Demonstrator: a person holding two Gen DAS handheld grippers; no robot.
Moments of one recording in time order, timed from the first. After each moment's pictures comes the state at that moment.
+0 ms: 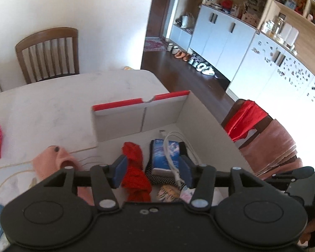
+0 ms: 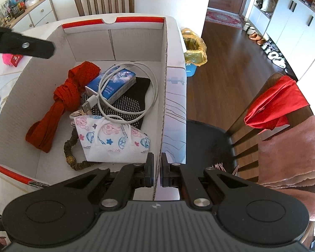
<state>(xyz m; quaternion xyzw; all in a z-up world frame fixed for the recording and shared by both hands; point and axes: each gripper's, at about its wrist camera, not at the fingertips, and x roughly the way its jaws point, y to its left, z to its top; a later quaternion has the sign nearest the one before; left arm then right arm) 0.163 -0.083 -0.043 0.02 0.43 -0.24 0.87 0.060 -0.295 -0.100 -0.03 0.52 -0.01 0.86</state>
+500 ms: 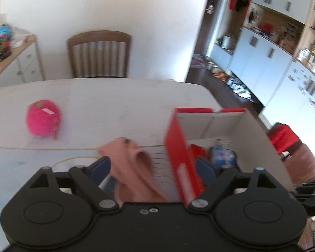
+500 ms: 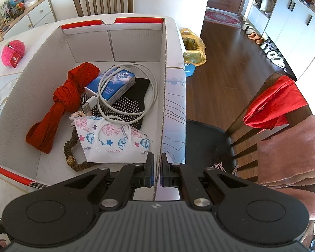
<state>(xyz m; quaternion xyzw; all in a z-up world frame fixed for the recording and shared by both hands) 0.156 0.018 -0.036 -0.01 0.40 -0.12 0.91 0.060 -0.295 -0.098 -0.03 0.52 -0.02 0.86</state>
